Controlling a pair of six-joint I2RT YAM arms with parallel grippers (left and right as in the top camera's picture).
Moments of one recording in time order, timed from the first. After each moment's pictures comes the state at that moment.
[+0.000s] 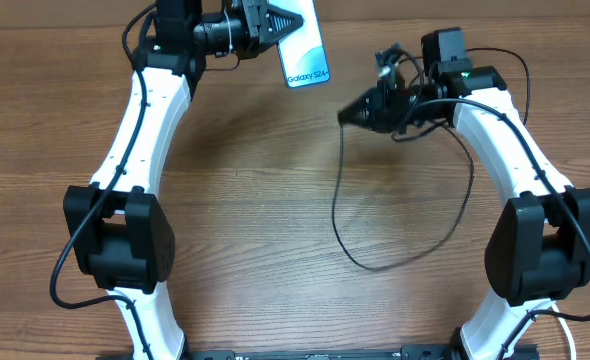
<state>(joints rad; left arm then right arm) -0.14 2.05 1.87 -0.24 1.05 -0.81 0.13 1.93 1.58 -0.85 -0.90 0.24</state>
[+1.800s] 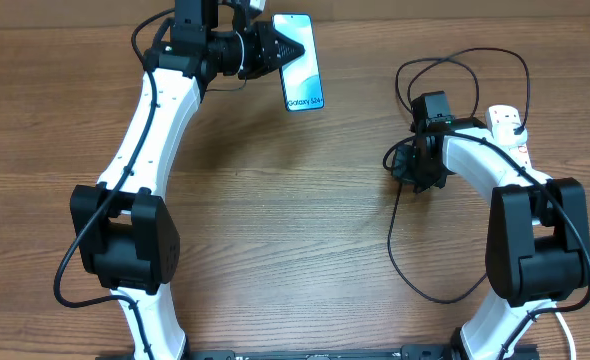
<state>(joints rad) -0.18 2.05 1.87 -0.51 0.89 -0.55 0.13 1.93 1.20 -0.70 -0.07 0.38</state>
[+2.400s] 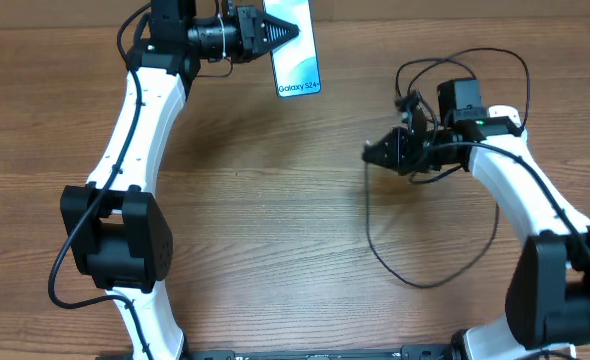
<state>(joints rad) -0.13 2.05 1.87 -0.27 1.15 -0.64 0.08 1.71 1.20 -0.68 -0.88 0.14</state>
